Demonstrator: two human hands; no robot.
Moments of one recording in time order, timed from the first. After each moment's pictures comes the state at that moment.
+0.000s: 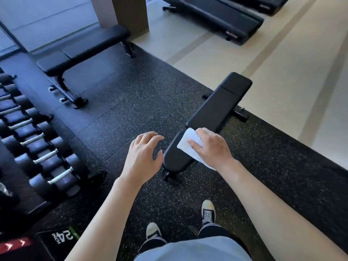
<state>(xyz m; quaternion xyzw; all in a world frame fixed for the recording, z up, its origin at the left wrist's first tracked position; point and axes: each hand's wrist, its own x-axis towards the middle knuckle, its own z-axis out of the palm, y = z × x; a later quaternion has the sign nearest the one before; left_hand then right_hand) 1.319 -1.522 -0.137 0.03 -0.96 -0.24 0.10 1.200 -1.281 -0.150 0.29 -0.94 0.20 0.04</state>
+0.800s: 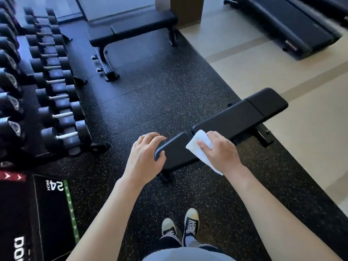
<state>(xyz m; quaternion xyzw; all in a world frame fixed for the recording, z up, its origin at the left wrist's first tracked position) 1.248 -1.359 -0.153 0.22 -0.94 -0.24 0.13 1.051 -1.157 -0.176 0.38 -0.90 0.21 -0.05</state>
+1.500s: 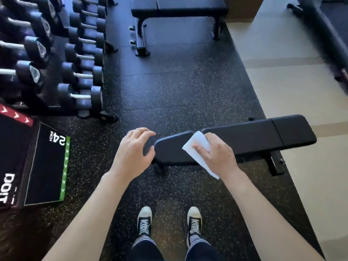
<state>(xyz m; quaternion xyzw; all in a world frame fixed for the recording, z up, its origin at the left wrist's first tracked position) 1.237 -1.342 -0.191 0.35 -0.89 -0.22 0.16 0.986 -1.180 -0.193 0.48 -0.84 0.21 -0.16</state>
